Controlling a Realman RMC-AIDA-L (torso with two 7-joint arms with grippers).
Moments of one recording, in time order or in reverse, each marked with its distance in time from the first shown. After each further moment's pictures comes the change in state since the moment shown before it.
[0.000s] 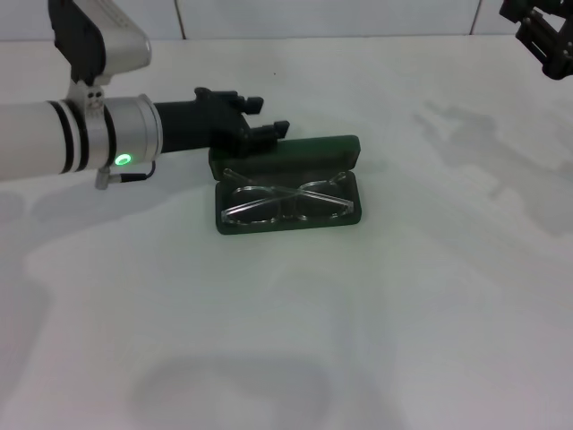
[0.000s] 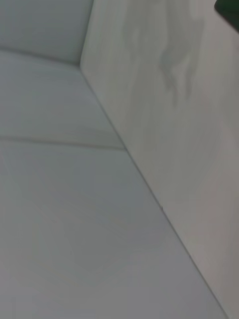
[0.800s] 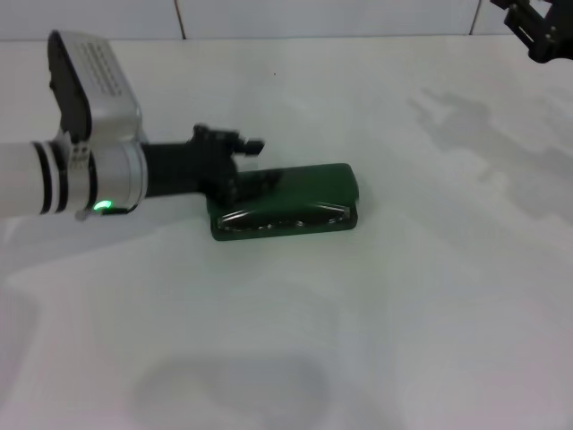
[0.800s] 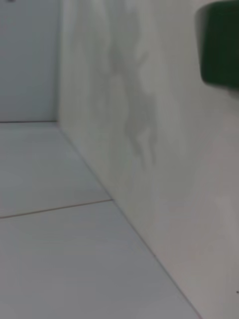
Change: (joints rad) left arm 0.070 0.001 0.001 -0.014 0.059 0.107 0.227; right arm 0.051 0.002 -0.002 0.014 -0.005 0.097 -0.039
